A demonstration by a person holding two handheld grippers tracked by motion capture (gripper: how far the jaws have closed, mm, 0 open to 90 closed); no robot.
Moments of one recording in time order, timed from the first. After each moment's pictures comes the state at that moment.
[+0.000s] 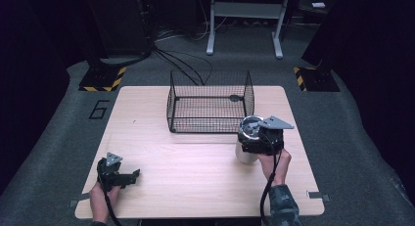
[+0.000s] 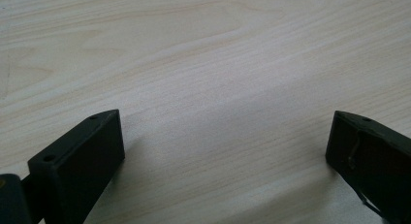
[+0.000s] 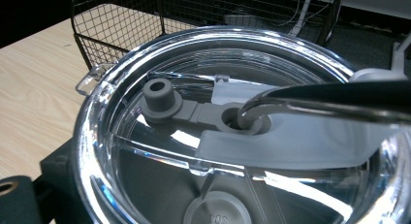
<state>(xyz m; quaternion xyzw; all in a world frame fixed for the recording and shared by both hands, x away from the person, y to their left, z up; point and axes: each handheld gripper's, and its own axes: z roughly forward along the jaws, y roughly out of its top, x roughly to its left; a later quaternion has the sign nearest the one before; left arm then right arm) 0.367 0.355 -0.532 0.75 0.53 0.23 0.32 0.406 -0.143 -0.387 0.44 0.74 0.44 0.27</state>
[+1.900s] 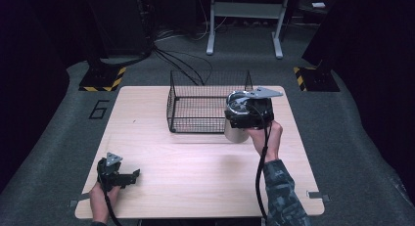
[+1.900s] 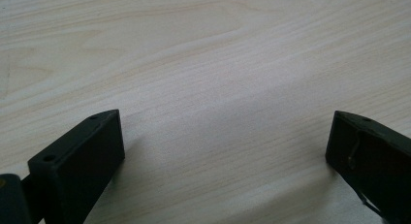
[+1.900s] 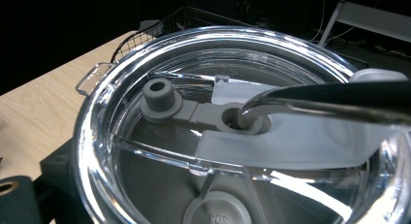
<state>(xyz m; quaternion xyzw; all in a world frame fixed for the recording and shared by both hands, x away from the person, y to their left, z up) 0.367 0.355 -0.532 0.75 0.53 0.23 0.32 0.444 -0.107 -0.316 0.39 0.76 0.45 0.25</state>
